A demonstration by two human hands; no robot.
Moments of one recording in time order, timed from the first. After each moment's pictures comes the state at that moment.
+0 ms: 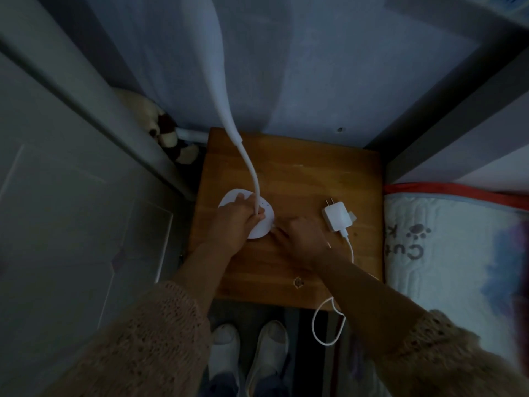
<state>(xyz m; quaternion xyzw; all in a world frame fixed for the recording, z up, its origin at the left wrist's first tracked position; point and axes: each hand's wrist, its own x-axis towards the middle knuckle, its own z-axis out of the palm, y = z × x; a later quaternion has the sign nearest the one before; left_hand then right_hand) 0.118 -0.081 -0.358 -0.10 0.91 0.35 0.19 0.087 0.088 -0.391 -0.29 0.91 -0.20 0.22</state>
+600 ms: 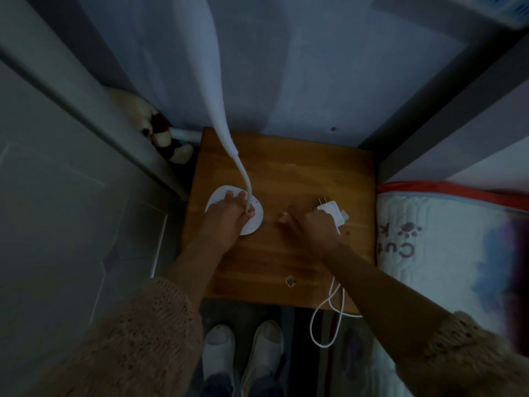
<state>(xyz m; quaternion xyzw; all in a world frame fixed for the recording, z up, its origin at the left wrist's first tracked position) 0.114 -0.079 -0.361 -0.12 0.91 0.32 0.23 0.070 0.116 -0.391 -0.24 0.95 -0.13 0.16</state>
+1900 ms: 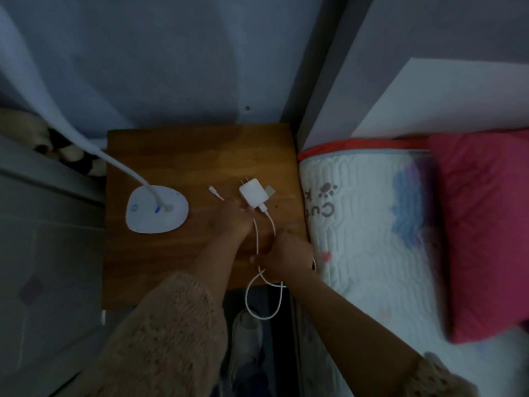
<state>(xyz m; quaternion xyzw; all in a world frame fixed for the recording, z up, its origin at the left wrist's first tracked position) 0.092 0.085 -0.370 -0.26 0.84 0.40 0.24 0.152 0.200 -0.382 0.09 0.95 -0.16 0.27</state>
